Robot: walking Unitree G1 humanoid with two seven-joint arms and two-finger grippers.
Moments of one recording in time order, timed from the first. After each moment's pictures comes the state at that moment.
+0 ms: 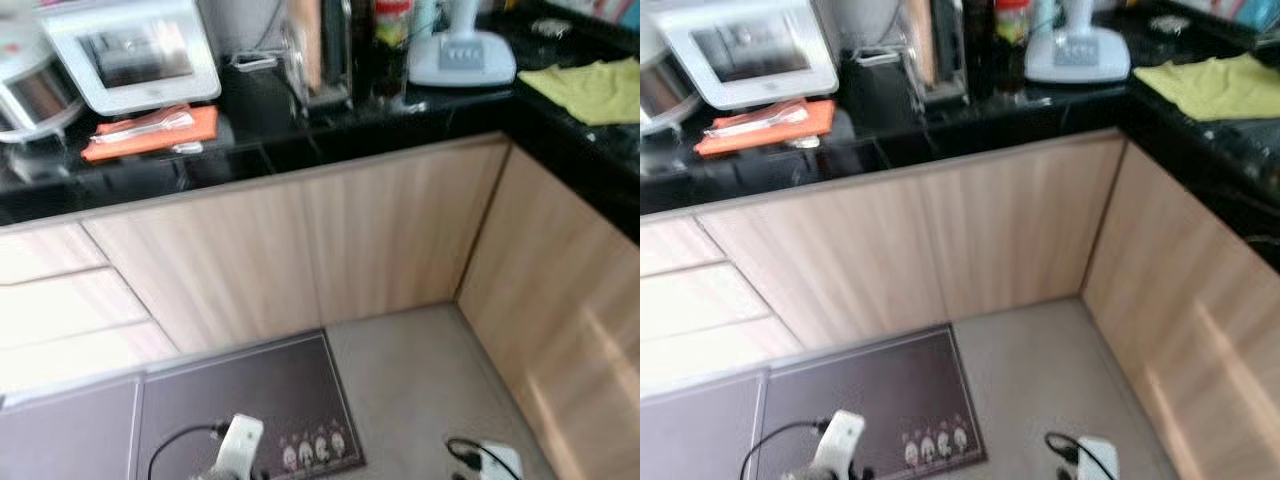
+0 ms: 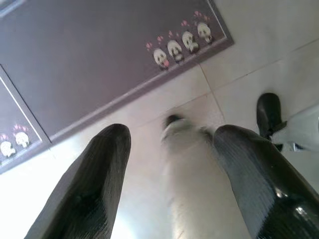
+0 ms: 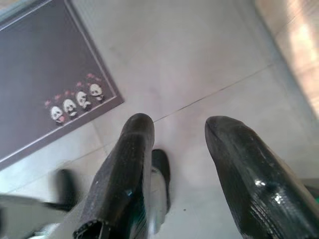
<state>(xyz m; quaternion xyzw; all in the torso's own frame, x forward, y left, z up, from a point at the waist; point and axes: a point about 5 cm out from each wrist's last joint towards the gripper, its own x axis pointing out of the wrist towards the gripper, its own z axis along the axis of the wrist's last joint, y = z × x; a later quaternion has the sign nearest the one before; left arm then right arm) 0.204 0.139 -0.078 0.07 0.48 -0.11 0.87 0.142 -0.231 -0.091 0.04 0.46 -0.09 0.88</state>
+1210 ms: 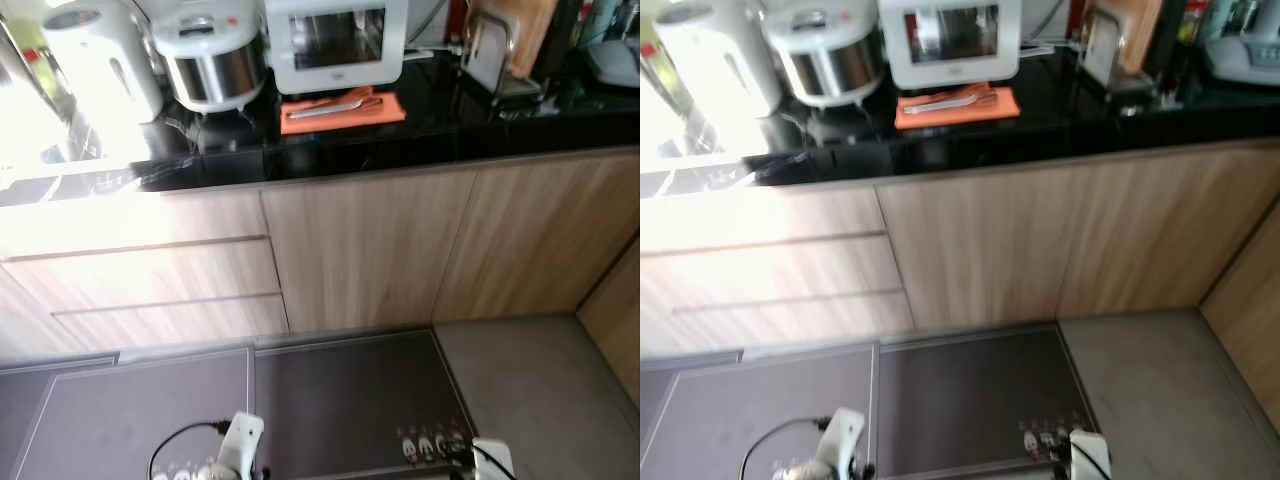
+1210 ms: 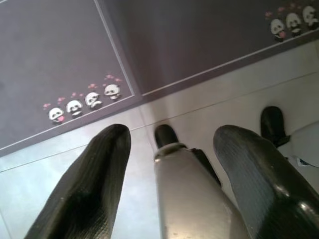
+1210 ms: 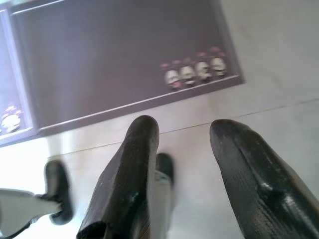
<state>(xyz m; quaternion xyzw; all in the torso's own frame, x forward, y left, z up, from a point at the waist) 0.209 0.146 -0.075 0.08 0.47 -0.11 0.87 0.156 -0.208 -0.091 0.02 0.46 -0.07 0.89</state>
